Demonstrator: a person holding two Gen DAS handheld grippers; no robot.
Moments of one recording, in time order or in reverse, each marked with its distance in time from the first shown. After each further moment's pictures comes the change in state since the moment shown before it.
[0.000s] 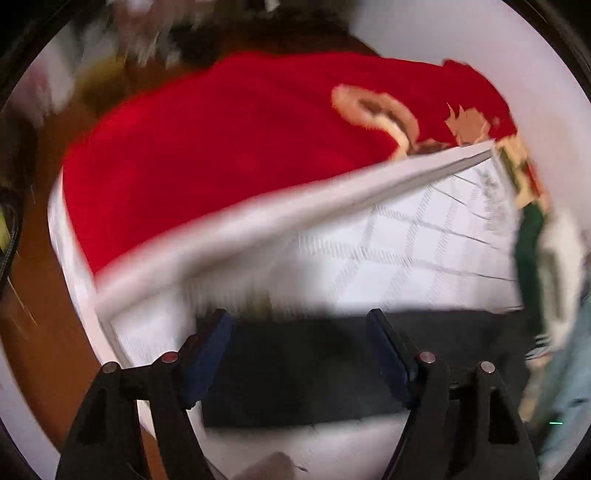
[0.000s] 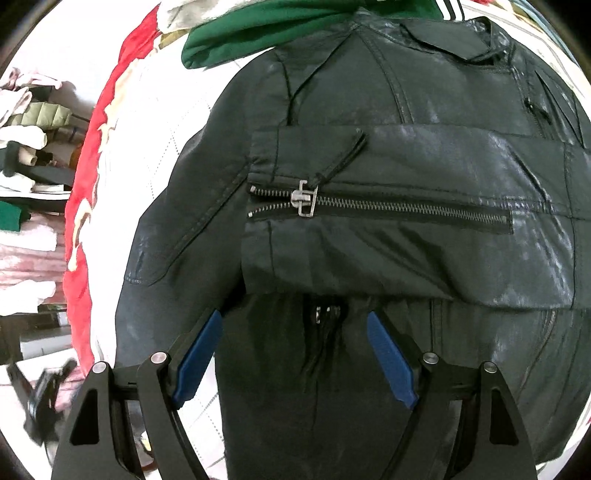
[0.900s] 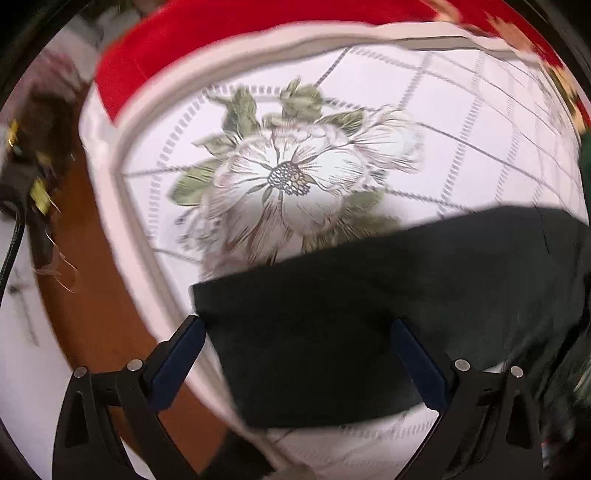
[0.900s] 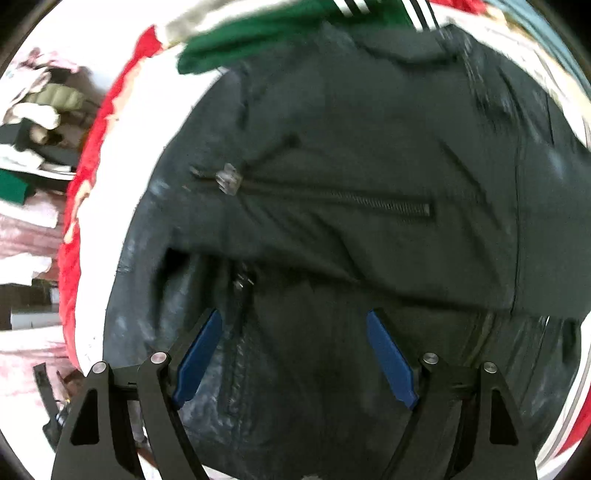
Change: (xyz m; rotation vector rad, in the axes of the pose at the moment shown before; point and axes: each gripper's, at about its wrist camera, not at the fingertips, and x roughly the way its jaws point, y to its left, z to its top) left arm 0.058 -0.026 -0.057 0.035 0.169 0.290; right arm -0.017 -0.058 -0.022 -0.087 -0.024 -0.008
